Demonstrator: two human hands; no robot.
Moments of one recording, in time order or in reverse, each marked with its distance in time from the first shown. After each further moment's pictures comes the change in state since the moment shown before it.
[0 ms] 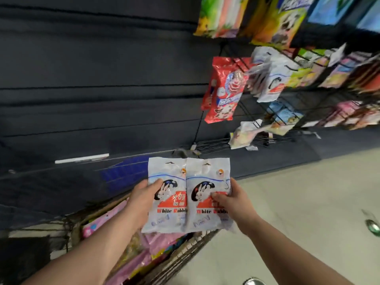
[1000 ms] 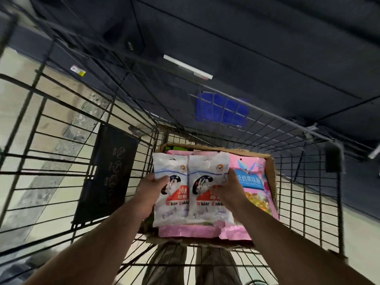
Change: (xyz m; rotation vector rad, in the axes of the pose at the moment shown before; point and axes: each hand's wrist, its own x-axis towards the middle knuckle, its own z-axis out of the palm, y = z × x) left_hand 0.056 -0.139 -0.218 -0.127 0.545 -0.422; right_hand 0.113 0.132 0.271 -0.591 -0.560 0.281
